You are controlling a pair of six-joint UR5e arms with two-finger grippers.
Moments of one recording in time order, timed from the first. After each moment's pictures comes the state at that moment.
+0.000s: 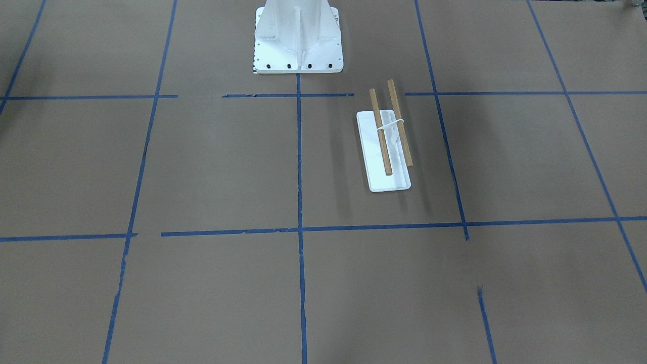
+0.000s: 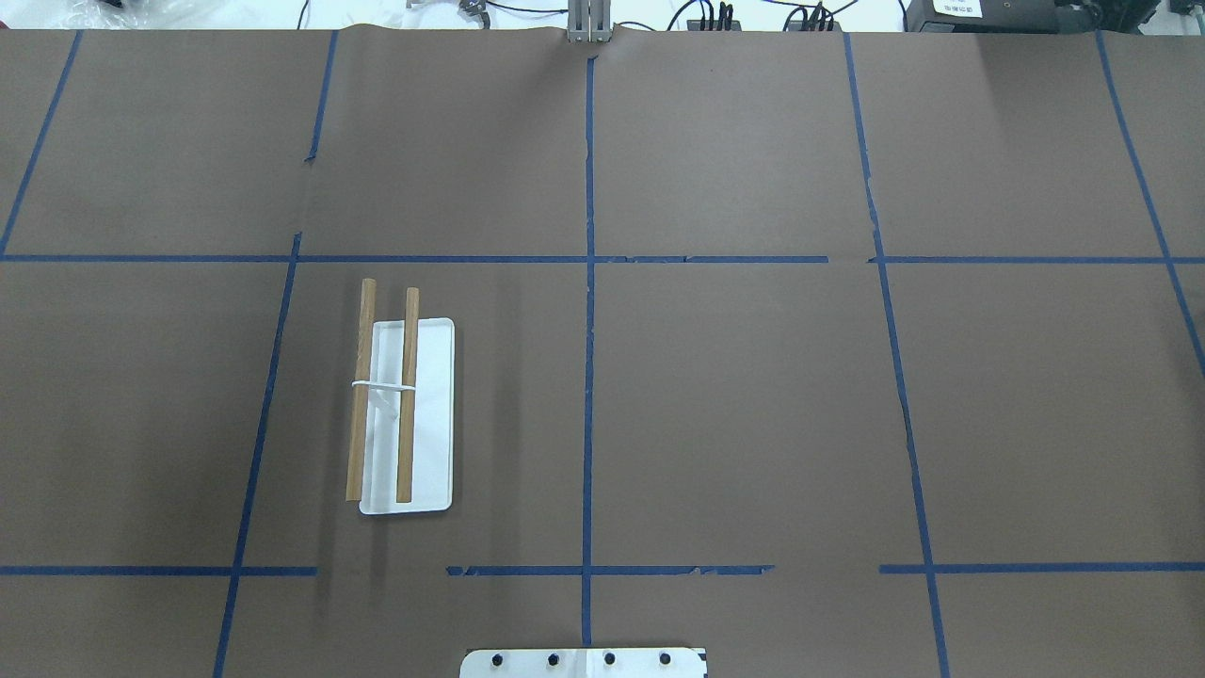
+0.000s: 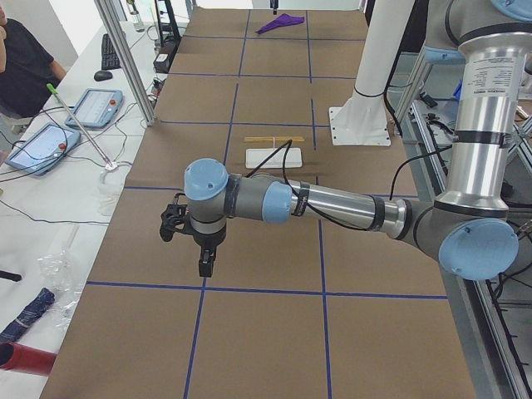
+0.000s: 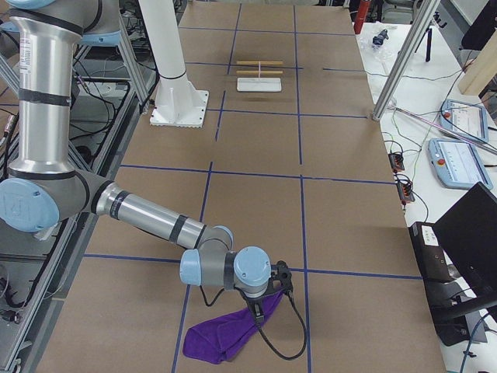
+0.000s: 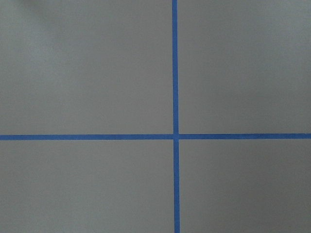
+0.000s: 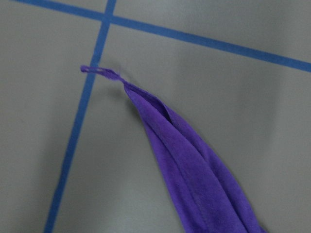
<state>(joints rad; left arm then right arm) -1.61 -1.62 -1.70 -1.53 -2.31 -0.06 1.60 -1.70 1.29 -1.17 2.35 -0.35</state>
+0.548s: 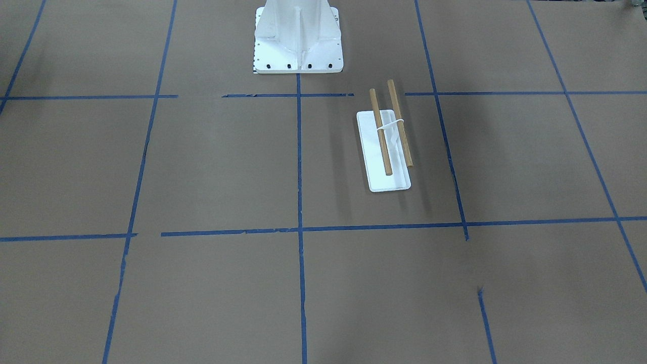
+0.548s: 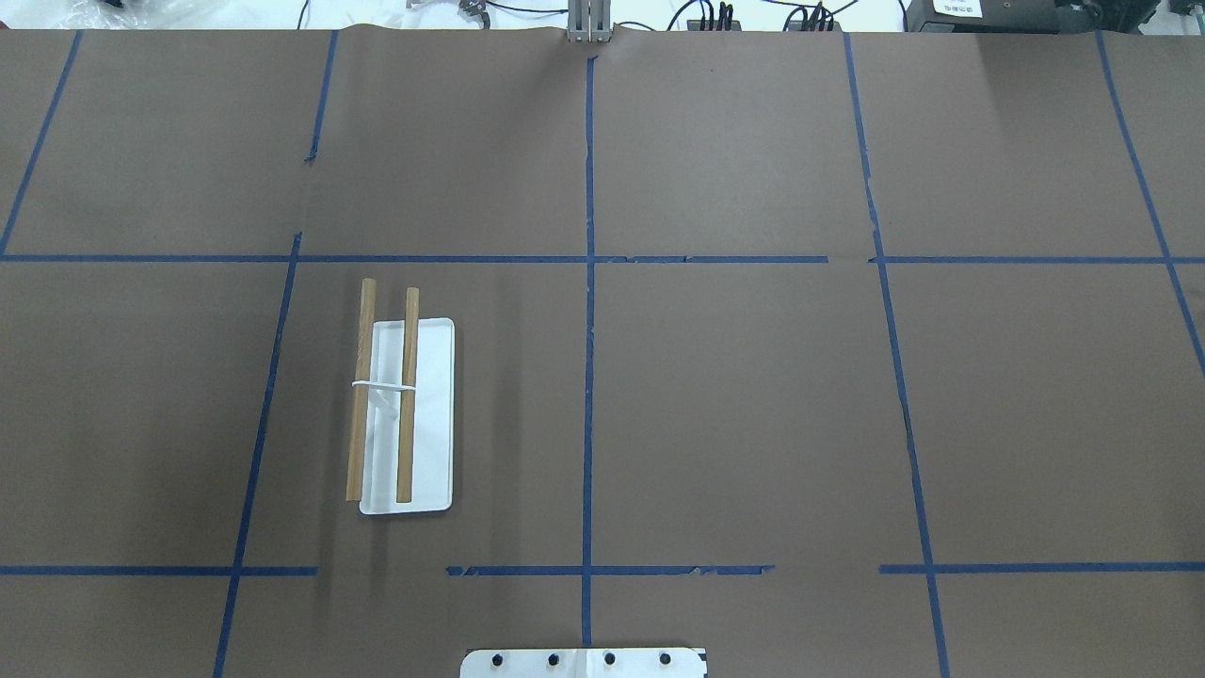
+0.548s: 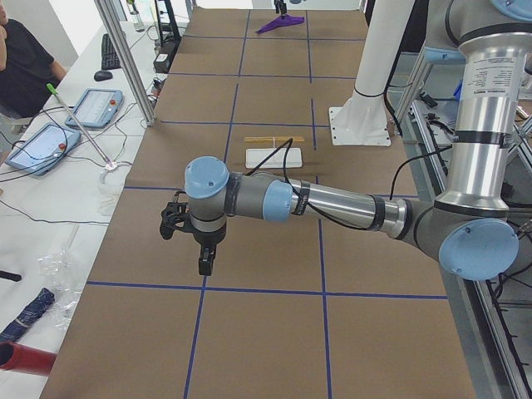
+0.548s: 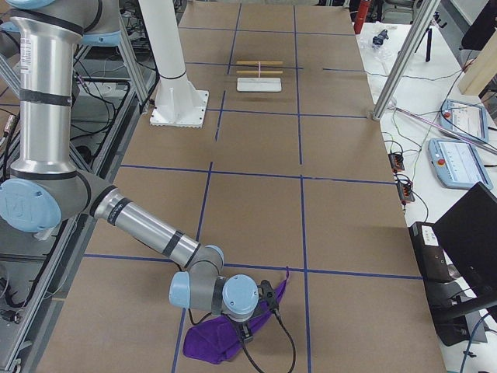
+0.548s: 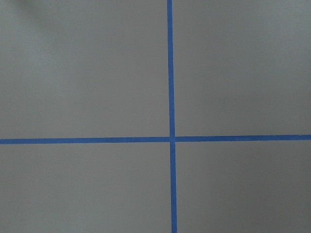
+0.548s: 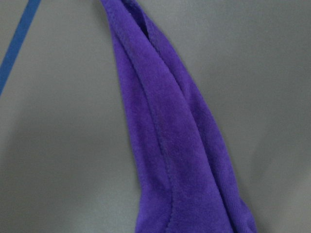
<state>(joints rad) -1.61 -1.62 -1.71 -1.53 -2.32 -0.06 1.60 -1.67 1.12 -1.12 2.32 -0.56</state>
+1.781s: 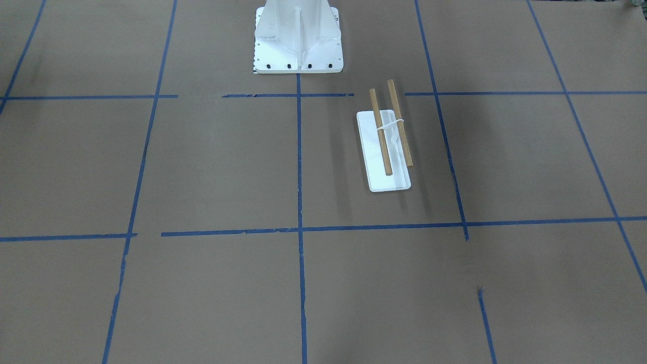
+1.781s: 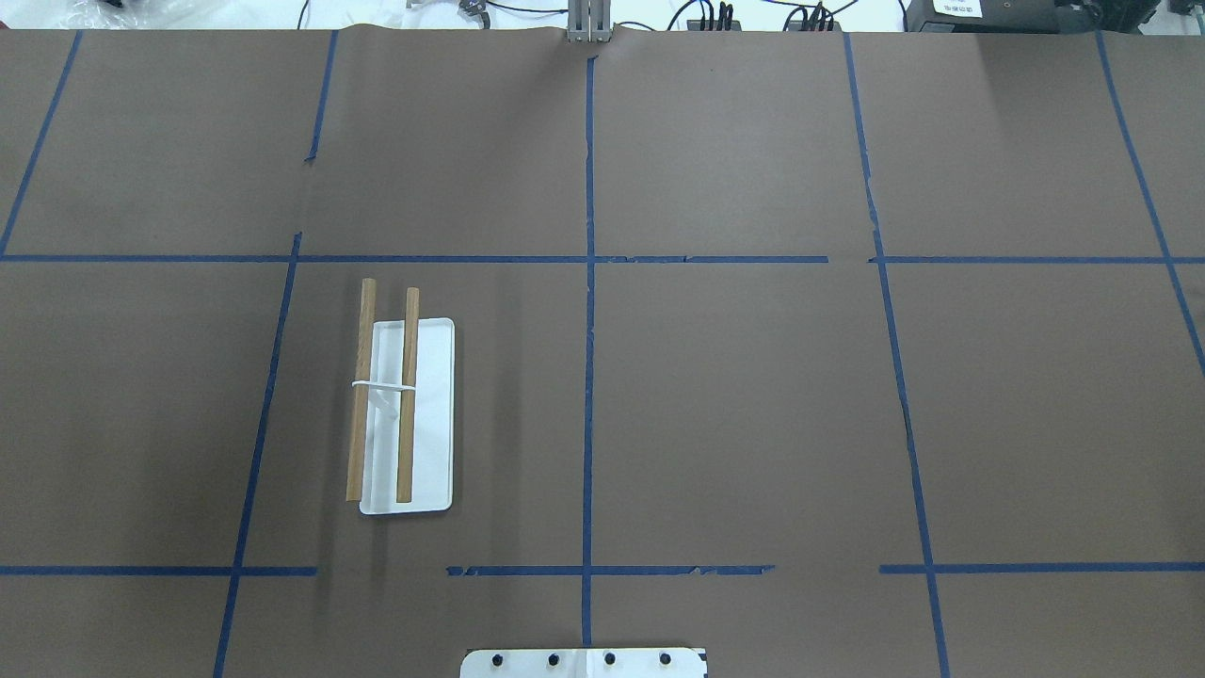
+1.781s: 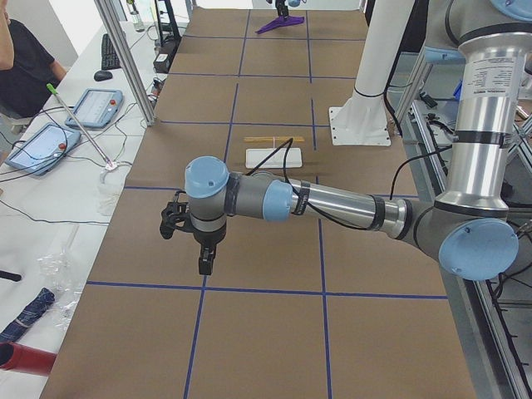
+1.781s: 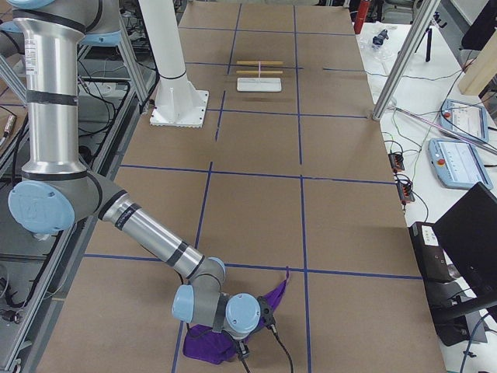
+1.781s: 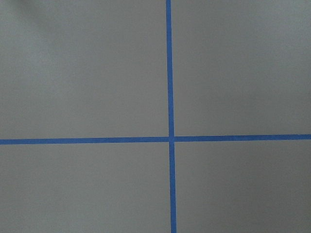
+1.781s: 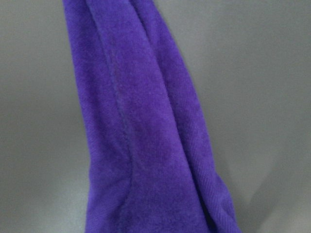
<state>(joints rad) -1.61 -1.62 -1.71 -1.53 -2.32 -0.06 1.59 -1.62 0.99 -1.12 2.30 -0.60</state>
